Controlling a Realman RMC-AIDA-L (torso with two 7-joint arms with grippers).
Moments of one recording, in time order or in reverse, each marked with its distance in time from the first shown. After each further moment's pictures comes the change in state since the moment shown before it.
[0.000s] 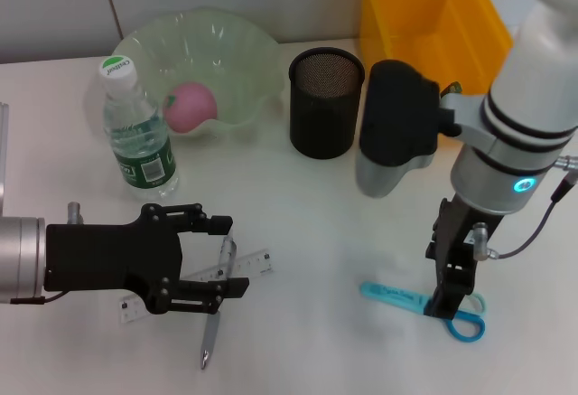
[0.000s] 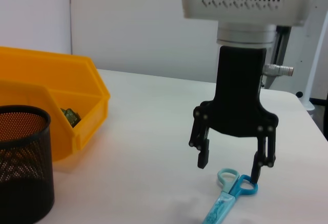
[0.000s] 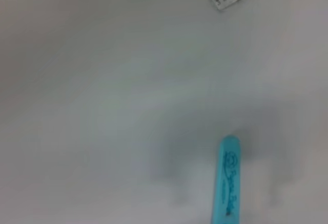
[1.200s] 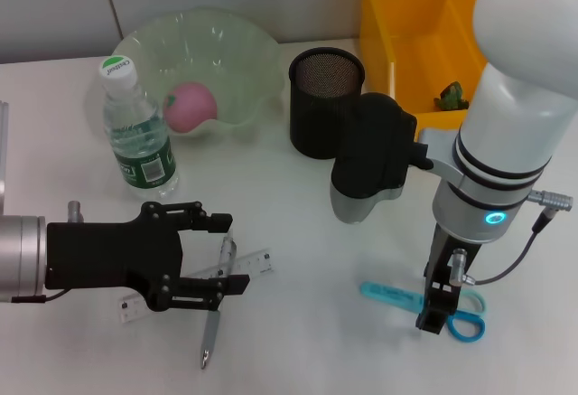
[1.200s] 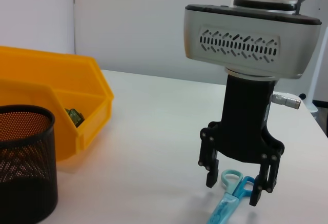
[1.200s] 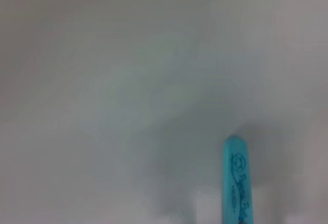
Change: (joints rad) left arm -0.003 -0.001 -0.004 -0.007 -0.002 -0.007 -0.003; right arm -0.016 0.002 -0.157 0.041 0.002 0.099 0.188
